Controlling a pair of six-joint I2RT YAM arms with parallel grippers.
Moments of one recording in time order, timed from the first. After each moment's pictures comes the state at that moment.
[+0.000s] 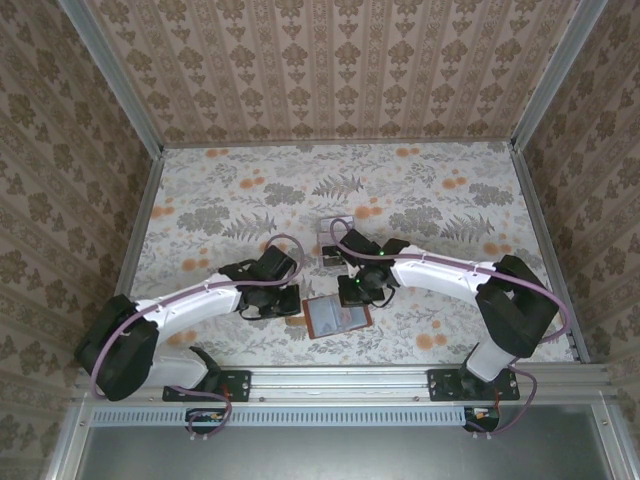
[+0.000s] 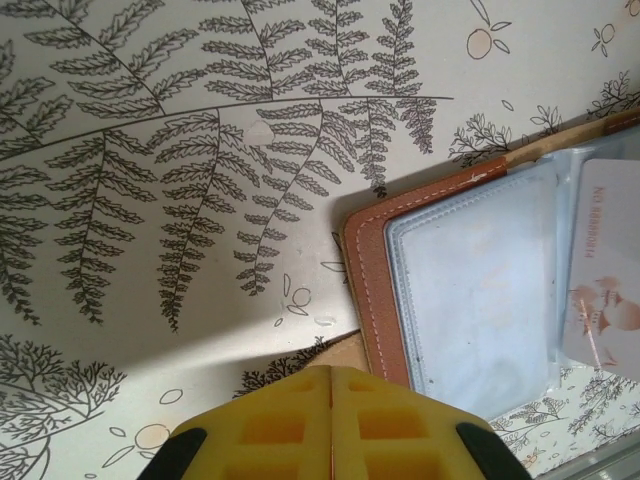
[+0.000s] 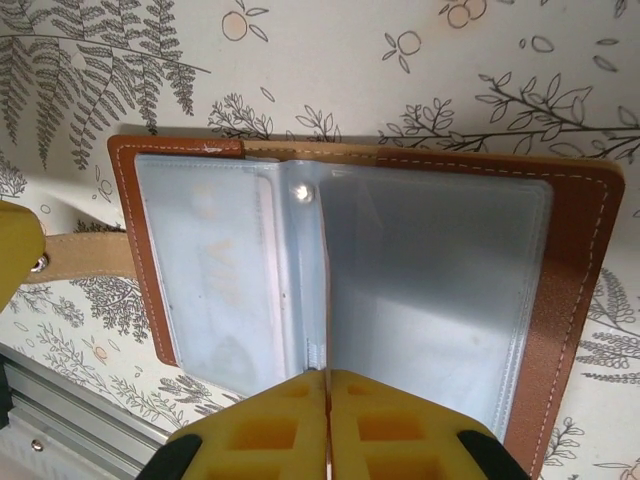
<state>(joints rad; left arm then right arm) -0.78 1.31 0.65 -0.54 0.24 -0.77 0.78 1.61 1.02 -0.69 -0.25 0.66</state>
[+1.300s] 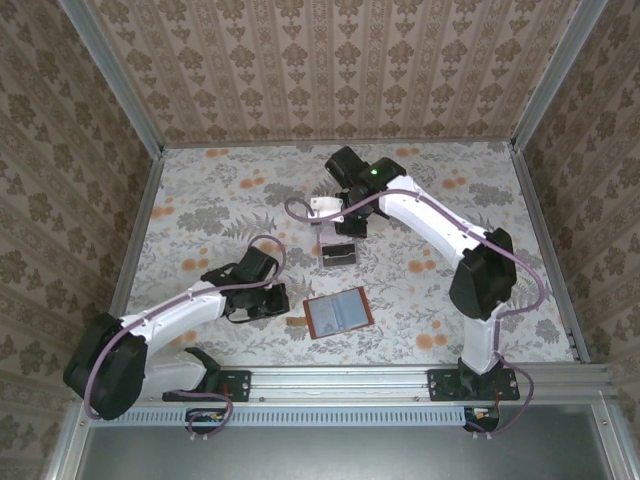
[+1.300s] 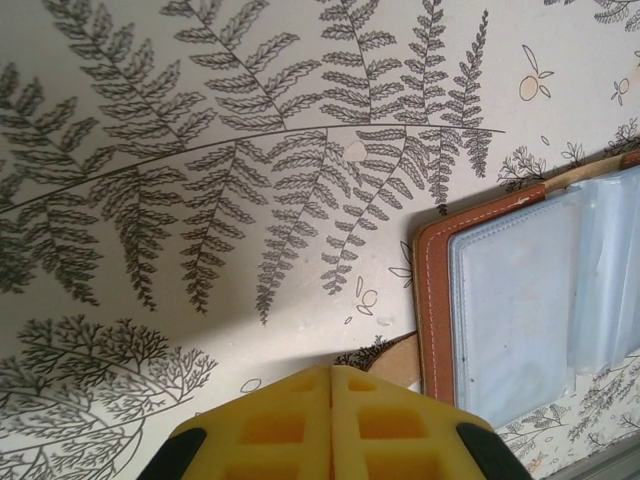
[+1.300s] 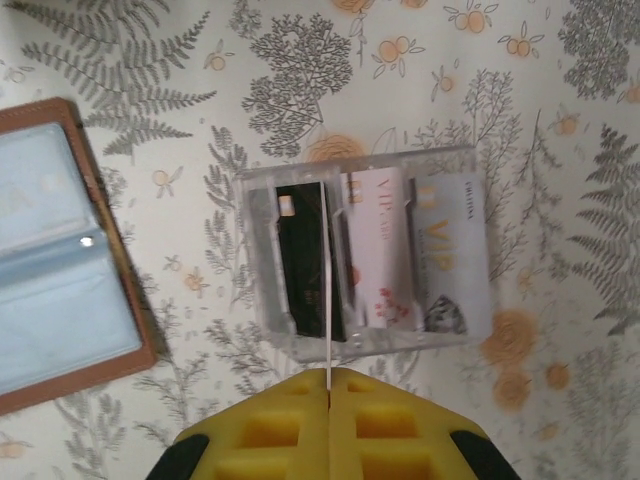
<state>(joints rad) -0.66 1.18 0.55 -0.53 0.28 -0.75 0.61 1.95 1.89 -1.16 -0.09 -0.93</state>
